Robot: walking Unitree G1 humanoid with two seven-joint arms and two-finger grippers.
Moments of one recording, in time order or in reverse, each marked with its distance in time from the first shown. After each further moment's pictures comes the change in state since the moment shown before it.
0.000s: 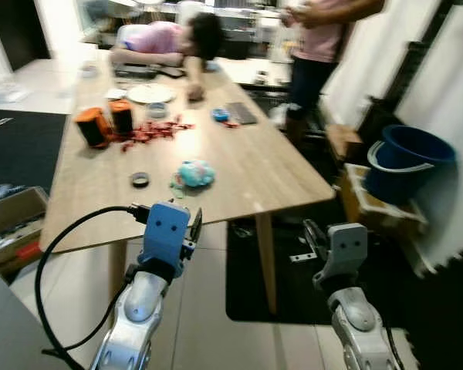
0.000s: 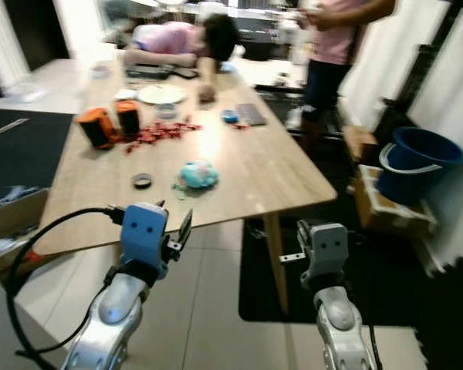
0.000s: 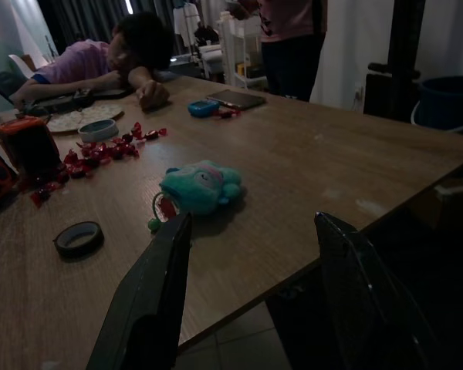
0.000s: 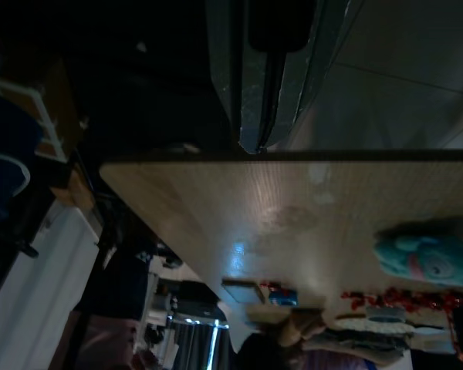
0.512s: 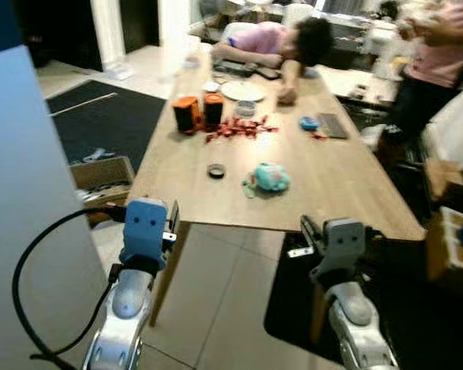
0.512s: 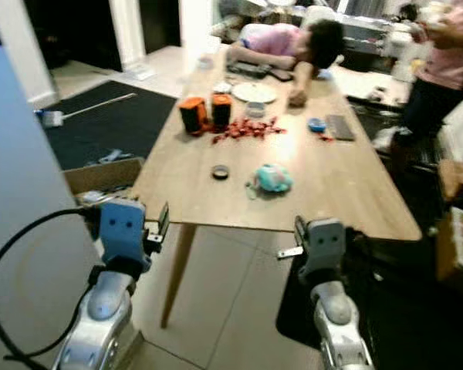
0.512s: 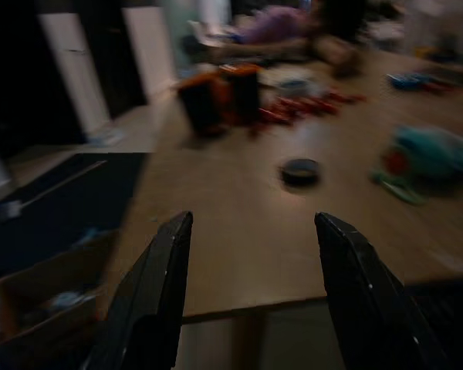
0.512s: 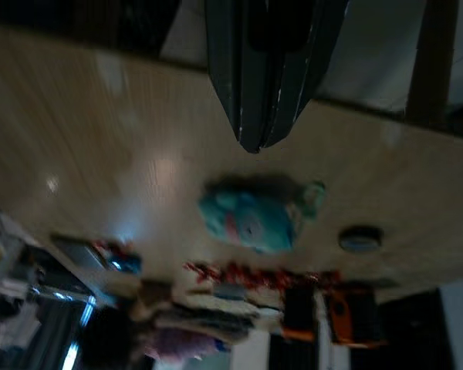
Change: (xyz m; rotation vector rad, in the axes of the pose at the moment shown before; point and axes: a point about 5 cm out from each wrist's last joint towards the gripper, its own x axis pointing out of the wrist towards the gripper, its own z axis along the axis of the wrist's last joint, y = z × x) left arm 0.001 0.017 -0.006 0.009 -0.002 0.112; right arm 0.006 0.001 0.005 0.007 -0.025 0.011
